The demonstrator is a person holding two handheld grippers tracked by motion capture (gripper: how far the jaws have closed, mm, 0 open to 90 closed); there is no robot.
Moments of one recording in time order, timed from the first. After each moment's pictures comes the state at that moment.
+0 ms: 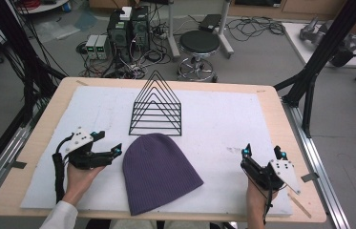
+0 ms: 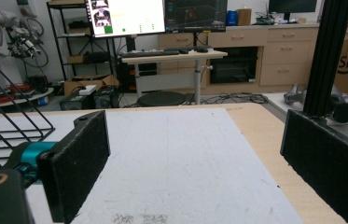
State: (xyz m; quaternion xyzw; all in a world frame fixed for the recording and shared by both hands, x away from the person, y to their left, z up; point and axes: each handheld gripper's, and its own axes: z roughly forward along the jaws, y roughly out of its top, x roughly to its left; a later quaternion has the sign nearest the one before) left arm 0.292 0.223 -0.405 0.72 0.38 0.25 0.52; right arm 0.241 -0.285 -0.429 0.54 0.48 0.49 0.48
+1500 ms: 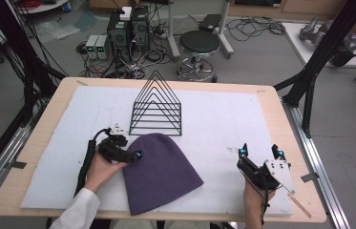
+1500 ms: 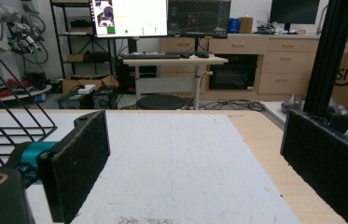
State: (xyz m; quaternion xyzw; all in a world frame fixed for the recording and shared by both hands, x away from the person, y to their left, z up) left arm 0.339 0.164 -0.428 0.82 0.42 0.13 0.36; right arm 0.241 -0.276 -0.426 0.52 0.49 0.49 0.50
